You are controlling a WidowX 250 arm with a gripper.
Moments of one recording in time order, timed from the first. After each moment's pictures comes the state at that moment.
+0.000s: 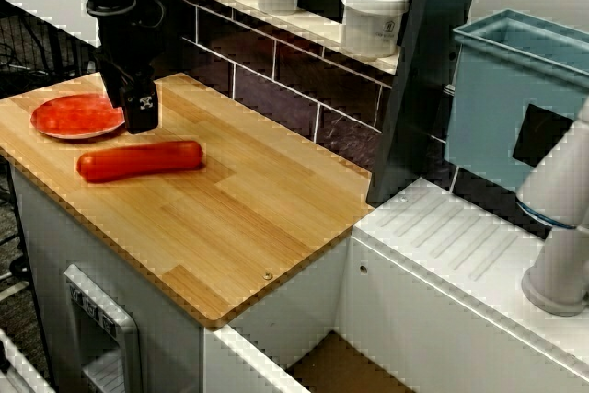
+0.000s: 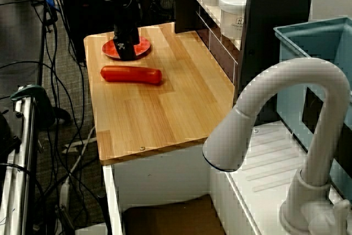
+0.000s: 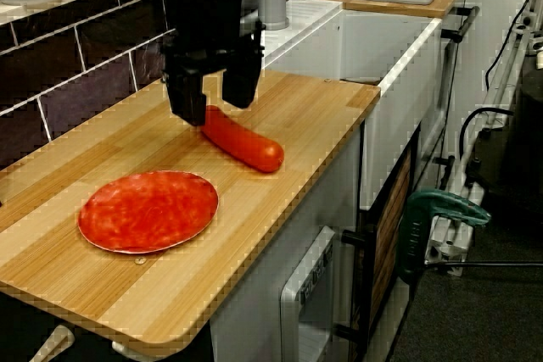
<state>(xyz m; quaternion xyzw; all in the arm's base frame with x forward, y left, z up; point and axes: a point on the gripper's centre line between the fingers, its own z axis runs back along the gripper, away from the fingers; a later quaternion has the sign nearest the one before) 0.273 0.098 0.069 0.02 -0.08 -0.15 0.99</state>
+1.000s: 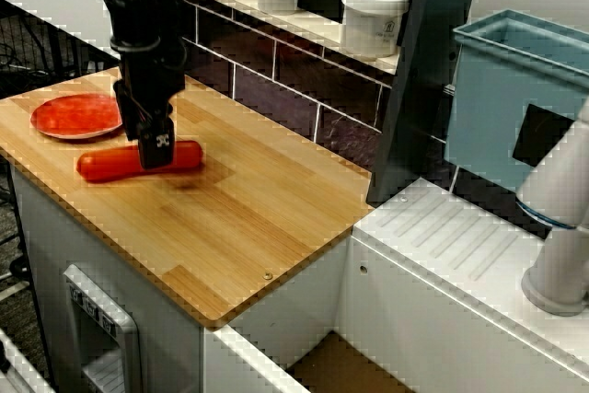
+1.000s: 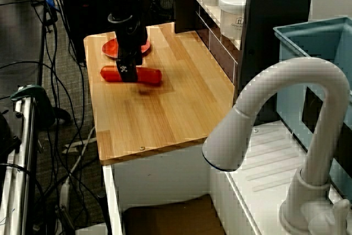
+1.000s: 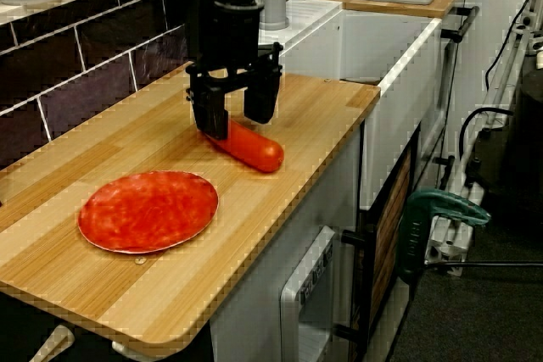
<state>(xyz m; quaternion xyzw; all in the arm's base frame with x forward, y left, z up) 0.271 0.069 0.042 0.03 -0.05 -0.17 0.98</state>
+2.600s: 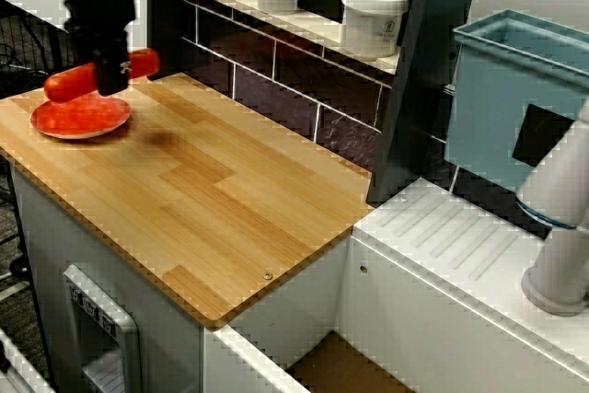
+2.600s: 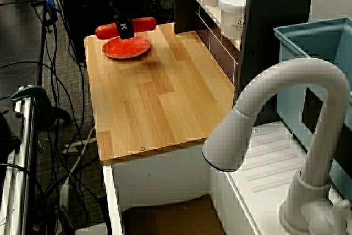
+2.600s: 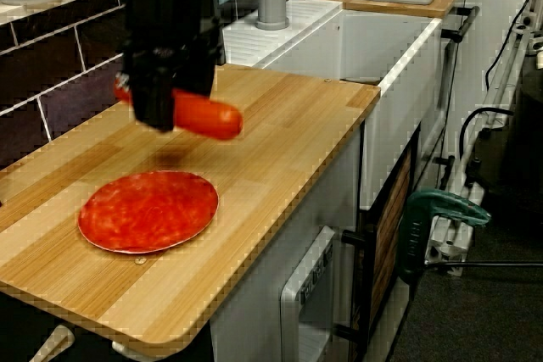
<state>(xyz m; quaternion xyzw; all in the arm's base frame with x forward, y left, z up) 0.276 0.152 0.082 0.05 -0.07 -0.05 1.00</state>
